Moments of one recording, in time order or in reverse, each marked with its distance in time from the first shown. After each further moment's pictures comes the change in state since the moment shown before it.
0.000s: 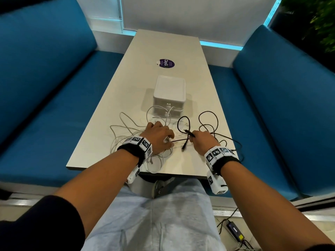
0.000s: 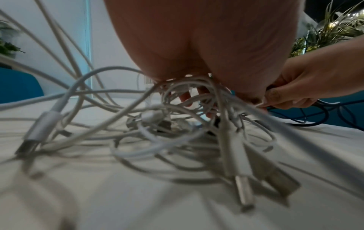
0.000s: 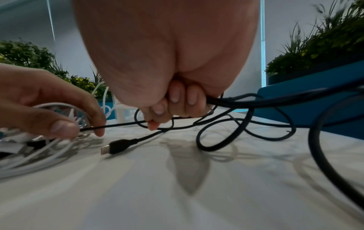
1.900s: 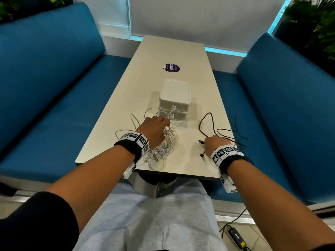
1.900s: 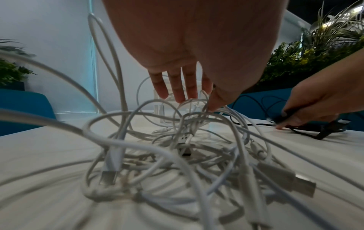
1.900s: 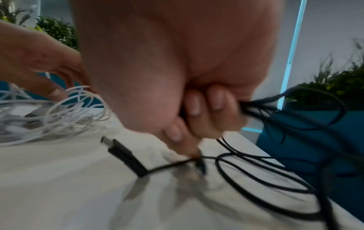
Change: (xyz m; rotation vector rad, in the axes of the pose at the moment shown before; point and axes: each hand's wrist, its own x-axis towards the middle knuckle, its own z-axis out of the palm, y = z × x) left_hand -0.019 -0.017 -0.027 0.060 0.130 -0.058; right_hand -0.022 0.010 -0.017 -0.466 -0.082 0.004
